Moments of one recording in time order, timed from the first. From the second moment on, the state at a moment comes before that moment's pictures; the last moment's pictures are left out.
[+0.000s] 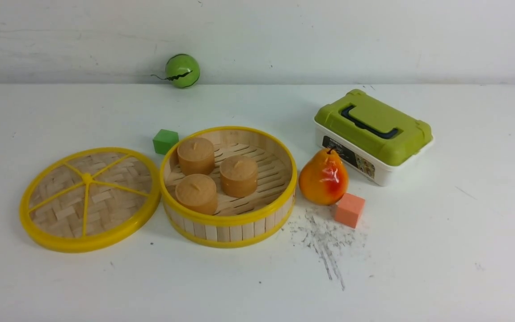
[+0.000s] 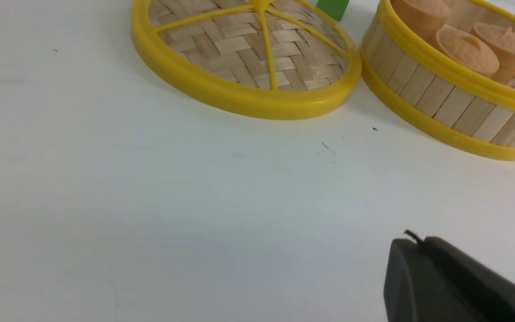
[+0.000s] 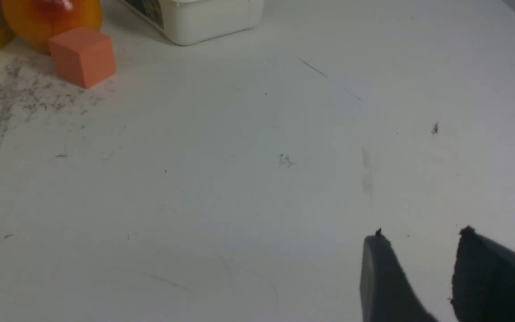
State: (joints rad) right arm -0.04 -0.02 0.02 -0.02 0.39 -0.03; left arm -0.06 -0.01 0.03 -0.12 0.37 -0.15
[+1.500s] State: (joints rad) right arm -0.04 -0.02 0.02 -0.02 0.39 -0.03; left arm -0.06 -0.01 0.03 -0.13 0.38 -0.15
